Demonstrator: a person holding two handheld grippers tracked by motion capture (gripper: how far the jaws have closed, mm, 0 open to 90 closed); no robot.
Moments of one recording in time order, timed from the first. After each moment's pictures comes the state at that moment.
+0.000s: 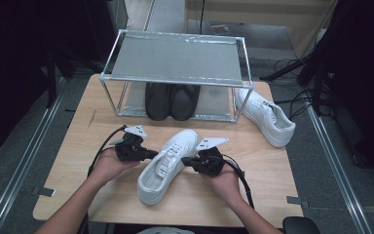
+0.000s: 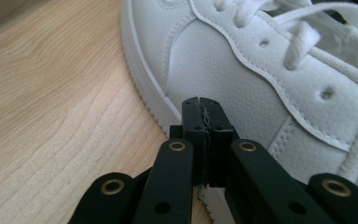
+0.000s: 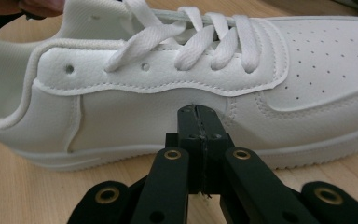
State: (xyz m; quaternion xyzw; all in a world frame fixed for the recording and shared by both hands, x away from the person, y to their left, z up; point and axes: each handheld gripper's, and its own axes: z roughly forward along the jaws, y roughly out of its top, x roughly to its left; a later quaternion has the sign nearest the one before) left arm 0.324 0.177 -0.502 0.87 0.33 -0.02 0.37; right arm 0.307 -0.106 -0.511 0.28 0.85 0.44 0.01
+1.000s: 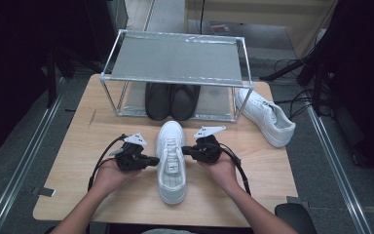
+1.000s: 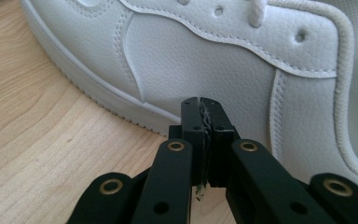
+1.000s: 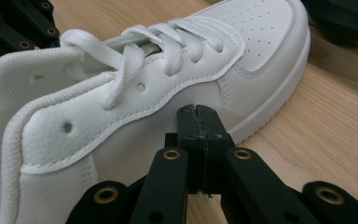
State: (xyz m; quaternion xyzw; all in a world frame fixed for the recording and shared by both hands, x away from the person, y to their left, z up) left arm 0.298 0.171 -0.506 0.85 0.36 0.00 0.38; right arm 0.341 -0.098 -0.509 0.30 0.85 0.43 0.02
